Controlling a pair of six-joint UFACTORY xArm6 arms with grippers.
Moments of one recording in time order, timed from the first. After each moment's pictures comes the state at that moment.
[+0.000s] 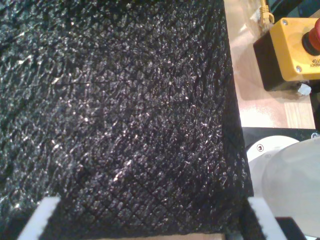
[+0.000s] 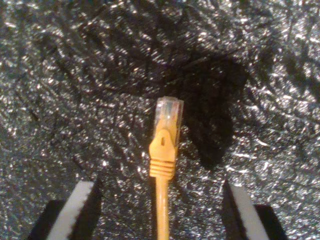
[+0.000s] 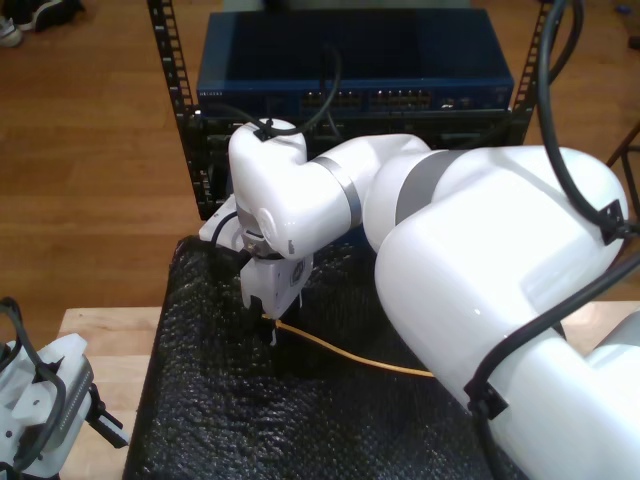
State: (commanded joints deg) left arm 30.0 -27.1 -30.1 -20.1 89.0 -236.0; right arm 38.8 26.2 -81.5 -0.3 58.1 -23.6
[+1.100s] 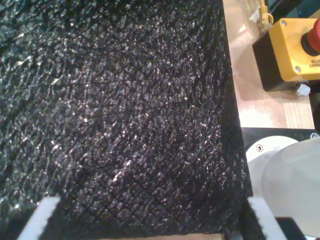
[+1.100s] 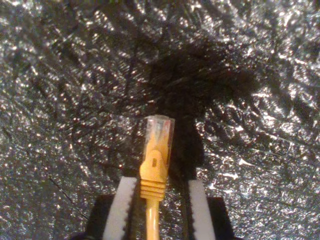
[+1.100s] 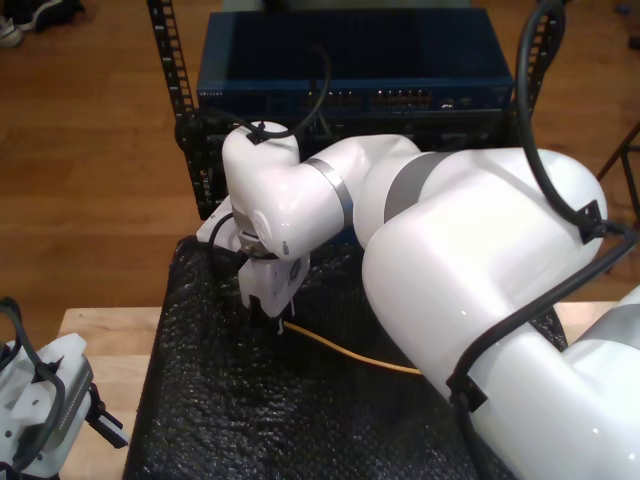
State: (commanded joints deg) left arm 30.0 -27.1 -30.2 -20.1 89.1 -236.0; right arm 38.9 28.3 -83.7 -0.8 58.1 -23.6
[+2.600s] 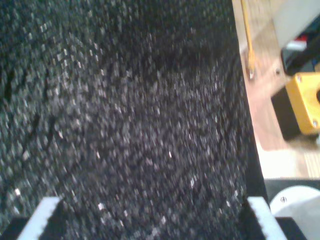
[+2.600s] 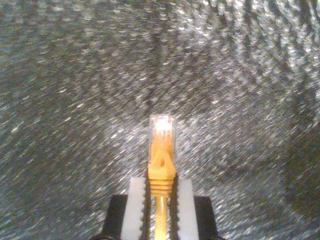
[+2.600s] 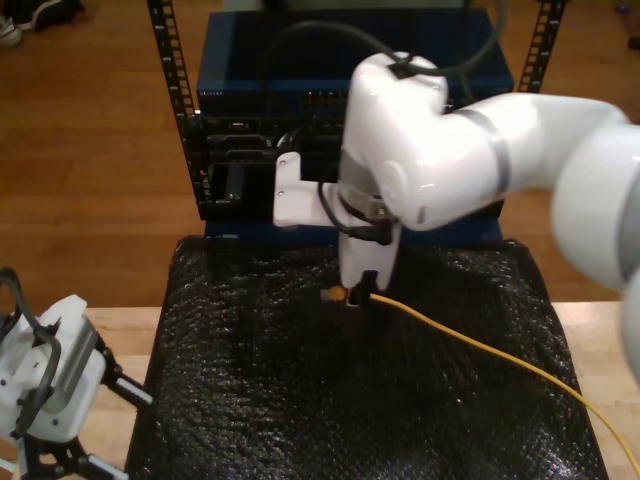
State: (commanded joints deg) left arm 26.7 -26.6 -34.2 -31.4 94.5 -236.0; right arm 29.5 -5.8 -58.3 7.3 59.5 -63.4
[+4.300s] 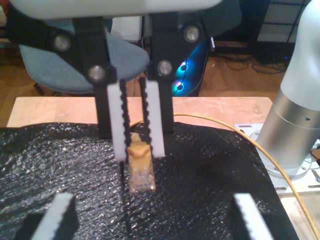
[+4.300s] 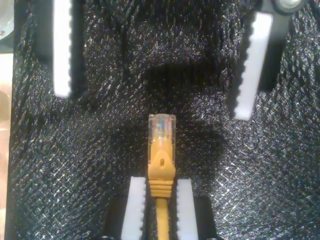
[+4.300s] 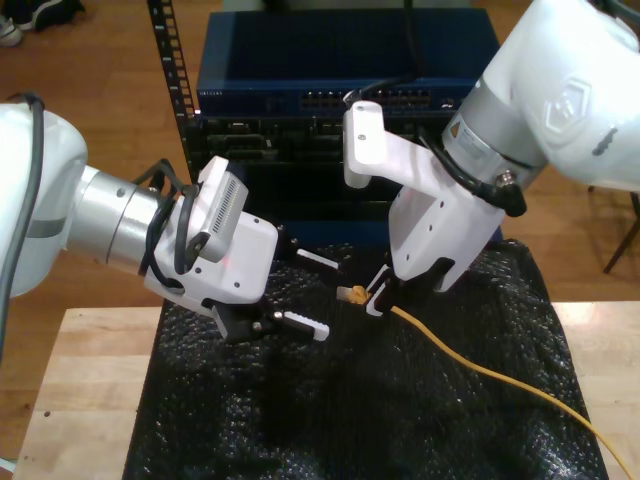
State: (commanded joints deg) left arm 5.7 -18.5 -42.0 -62.4 91.5 -243.2; right arm 22.7 -20.5 -55.5 27.0 73.9 -71.6
